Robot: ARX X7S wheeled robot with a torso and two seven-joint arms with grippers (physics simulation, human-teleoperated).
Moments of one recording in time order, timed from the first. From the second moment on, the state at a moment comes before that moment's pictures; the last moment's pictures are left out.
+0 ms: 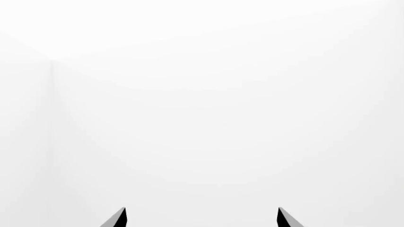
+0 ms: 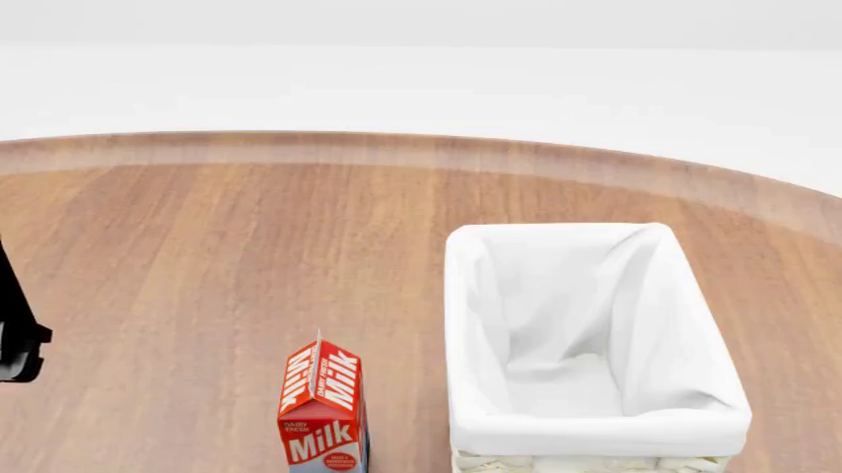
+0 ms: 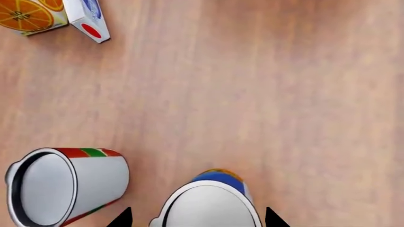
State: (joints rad) left arm -0.30 -0.42 0.06 0.90 -0.28 -0.59 -0.35; right arm 0.10 0.98 -0.99 -0.48 1.45 0.36 0.78
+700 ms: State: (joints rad) left arm -0.30 -0.43 0.07 0.90 -0.28 -0.58 -0.36; right arm 0.07 0.95 -1.00 -0.41 1.43 0.34 0.74
